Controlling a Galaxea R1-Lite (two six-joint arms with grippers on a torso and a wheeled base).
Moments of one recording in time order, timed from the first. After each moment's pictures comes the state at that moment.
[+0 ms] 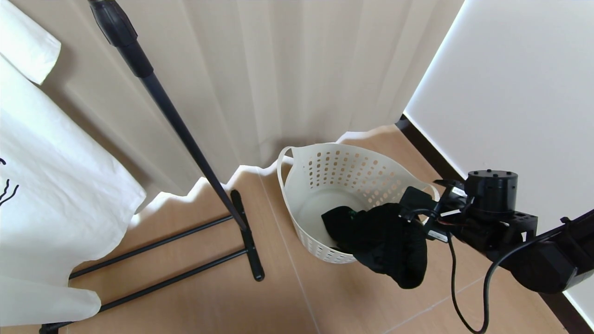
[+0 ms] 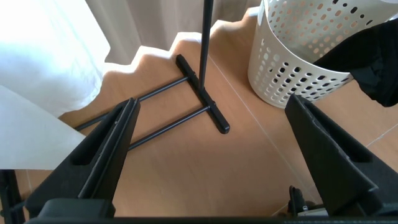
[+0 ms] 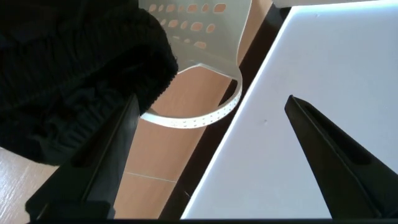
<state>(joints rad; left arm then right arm) 0.00 0.00 0.00 0.00 -0.13 0.04 0.25 1.91 -0.67 -0.84 -0.29 -0.99</state>
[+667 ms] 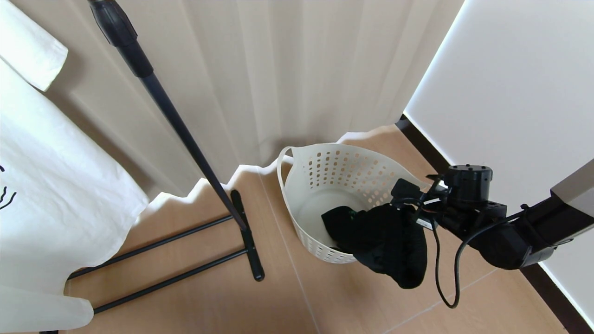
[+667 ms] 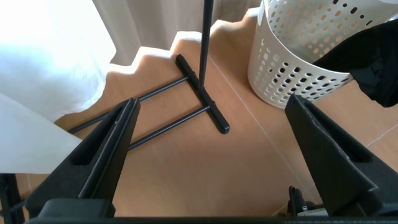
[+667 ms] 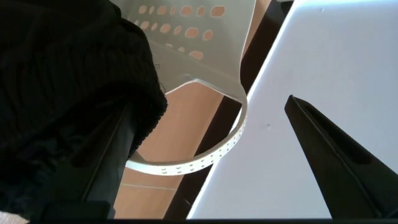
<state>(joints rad) 0.00 0.00 0.00 0.00 -0.13 0.04 0.21 2.06 -0.84 -0.84 -0.29 -0.98</state>
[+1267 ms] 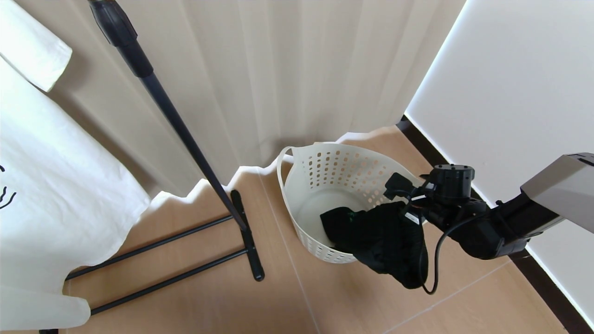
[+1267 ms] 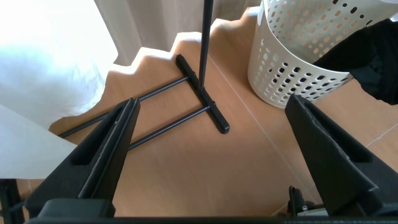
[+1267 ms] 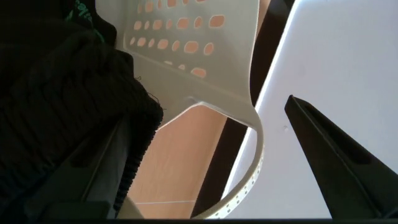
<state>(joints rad) 0.00 0.00 0.00 0.00 -0.13 0.04 0.21 2.17 -0.96 -0.84 -0.30 -0.86</state>
